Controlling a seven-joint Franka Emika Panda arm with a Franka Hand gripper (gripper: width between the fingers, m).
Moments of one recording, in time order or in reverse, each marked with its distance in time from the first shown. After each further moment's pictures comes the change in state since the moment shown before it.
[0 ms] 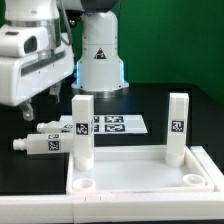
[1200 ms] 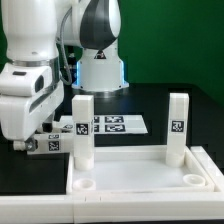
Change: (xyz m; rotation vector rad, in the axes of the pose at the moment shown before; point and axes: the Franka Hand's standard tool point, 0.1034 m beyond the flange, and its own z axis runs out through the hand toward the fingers) arm -0.007 0.008 0.054 -0.019 -0.022 -0.160
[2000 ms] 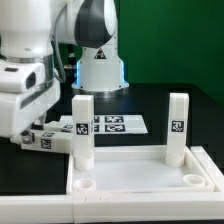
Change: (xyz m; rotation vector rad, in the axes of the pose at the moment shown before) arm -0.029 0.003 -0.016 -0.025 -0.008 0.078
